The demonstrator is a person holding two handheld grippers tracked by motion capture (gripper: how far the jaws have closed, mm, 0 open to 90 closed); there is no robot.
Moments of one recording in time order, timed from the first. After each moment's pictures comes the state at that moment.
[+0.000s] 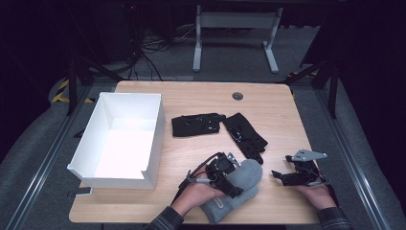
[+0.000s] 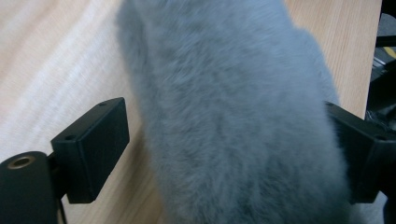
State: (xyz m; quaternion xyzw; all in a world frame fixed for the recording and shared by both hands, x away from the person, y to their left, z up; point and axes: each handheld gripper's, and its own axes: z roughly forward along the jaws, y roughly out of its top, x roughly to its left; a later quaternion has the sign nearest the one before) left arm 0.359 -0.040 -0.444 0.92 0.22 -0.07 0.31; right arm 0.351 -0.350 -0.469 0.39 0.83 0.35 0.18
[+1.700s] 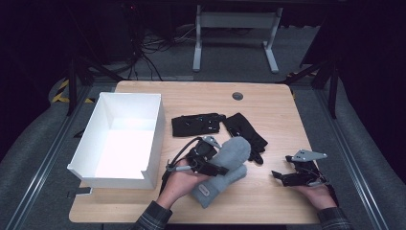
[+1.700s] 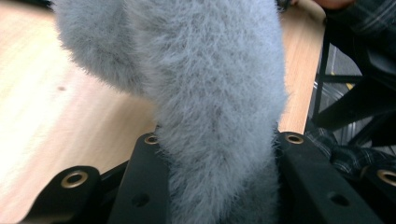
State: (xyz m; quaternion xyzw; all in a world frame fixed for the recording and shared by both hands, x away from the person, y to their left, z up) left arm 0.370 0.019 -0.381 0.89 0.25 -0.08 0.38; right arm 0.351 -0.350 -0.469 0.39 0.83 0.35 0.18
